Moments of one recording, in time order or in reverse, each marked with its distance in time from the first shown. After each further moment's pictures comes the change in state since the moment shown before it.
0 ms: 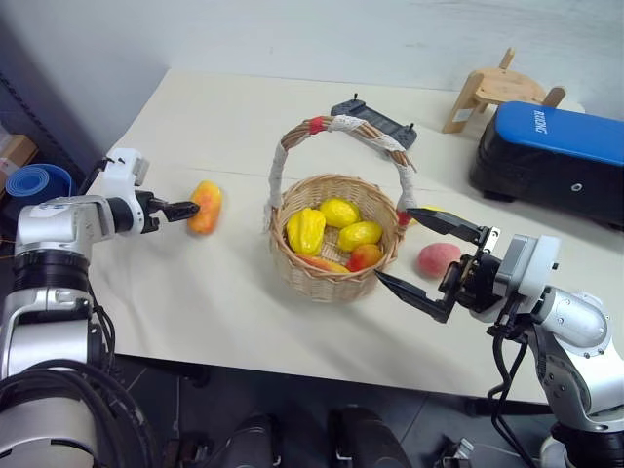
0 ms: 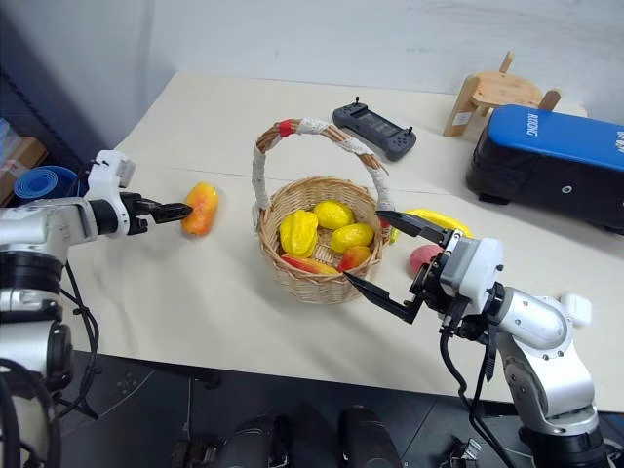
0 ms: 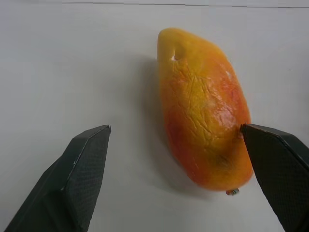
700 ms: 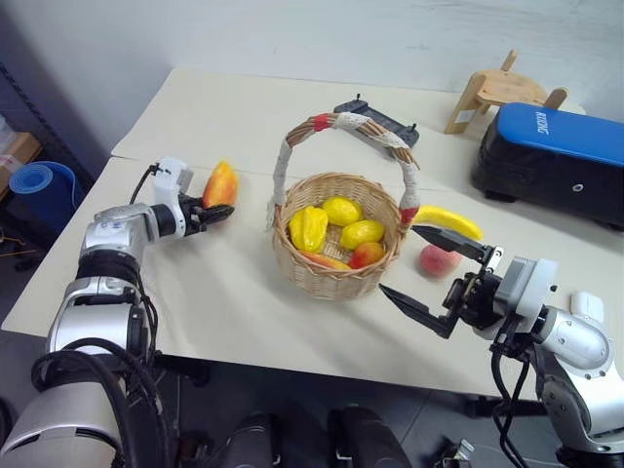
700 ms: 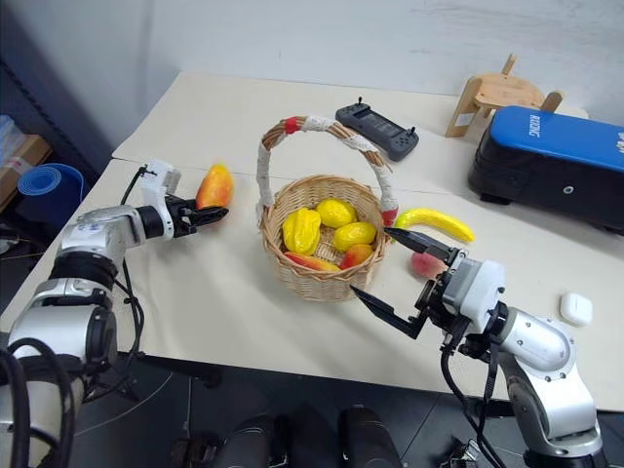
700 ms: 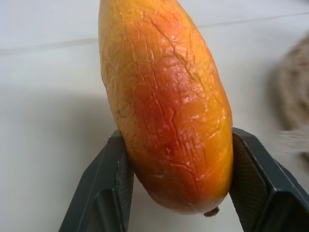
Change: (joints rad) left arm 0.080 -0.070 0.102 0.126 0.012 -0.550 -0.349; right arm 0.115 0.008 -0.011 -0.006 -0.038 -0.075 0.005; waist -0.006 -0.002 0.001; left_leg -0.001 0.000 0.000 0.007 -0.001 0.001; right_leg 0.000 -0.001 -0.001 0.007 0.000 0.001
